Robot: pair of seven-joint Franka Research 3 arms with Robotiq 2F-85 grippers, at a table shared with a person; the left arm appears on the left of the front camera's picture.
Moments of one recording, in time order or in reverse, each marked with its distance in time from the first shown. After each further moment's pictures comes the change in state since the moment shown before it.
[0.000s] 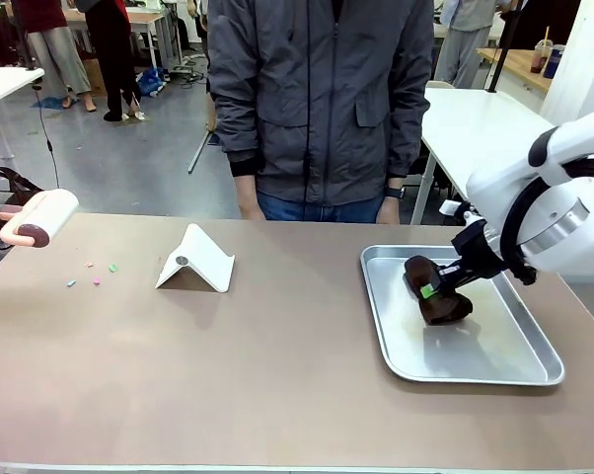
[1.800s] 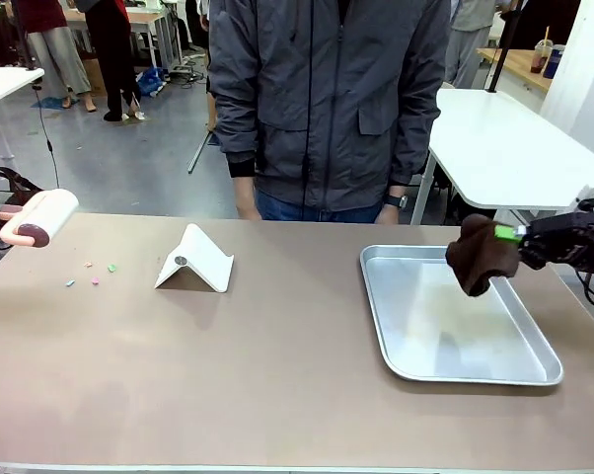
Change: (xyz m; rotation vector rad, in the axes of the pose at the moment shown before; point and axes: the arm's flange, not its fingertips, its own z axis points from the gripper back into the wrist) left arm 0.000 0.000 0.000 0.000 0.000 -0.001; right arm -0.071 -0.090 0.106 1.060 -0.394 -0.357
